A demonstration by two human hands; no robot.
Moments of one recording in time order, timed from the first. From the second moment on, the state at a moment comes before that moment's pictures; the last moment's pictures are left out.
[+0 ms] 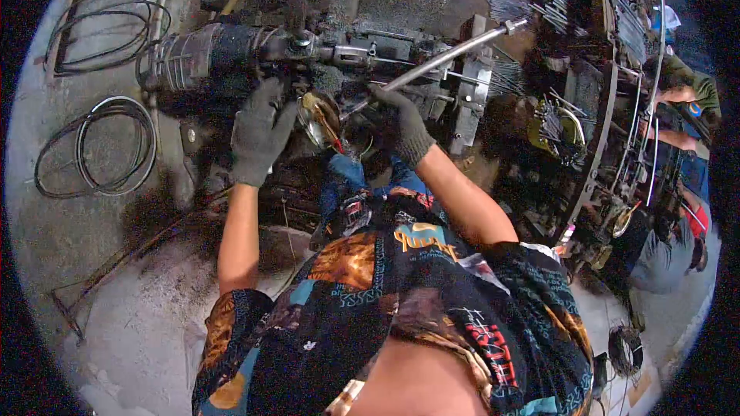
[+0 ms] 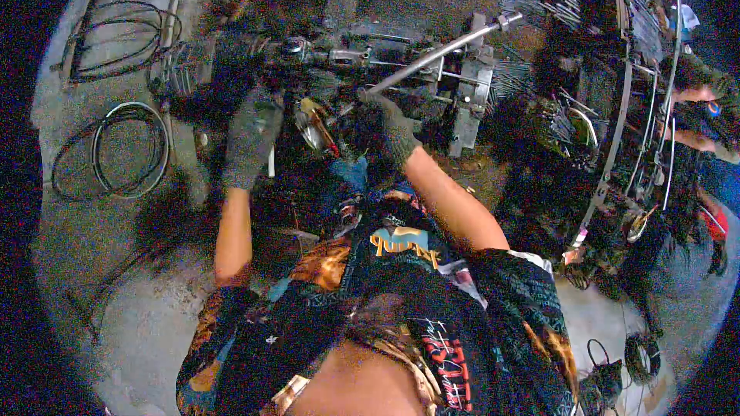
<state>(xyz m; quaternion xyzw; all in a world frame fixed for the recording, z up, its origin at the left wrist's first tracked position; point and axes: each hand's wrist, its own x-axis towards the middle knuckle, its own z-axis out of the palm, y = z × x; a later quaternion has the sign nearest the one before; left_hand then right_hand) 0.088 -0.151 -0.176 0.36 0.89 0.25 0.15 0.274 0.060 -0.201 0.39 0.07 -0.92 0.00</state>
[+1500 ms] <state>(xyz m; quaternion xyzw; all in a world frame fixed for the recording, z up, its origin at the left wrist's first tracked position) -0.023 0.054 -0.088 0.49 0.79 0.33 -0.18 0.226 0.132 -0.216 0.07 0.92 -0.38 -0.10</state>
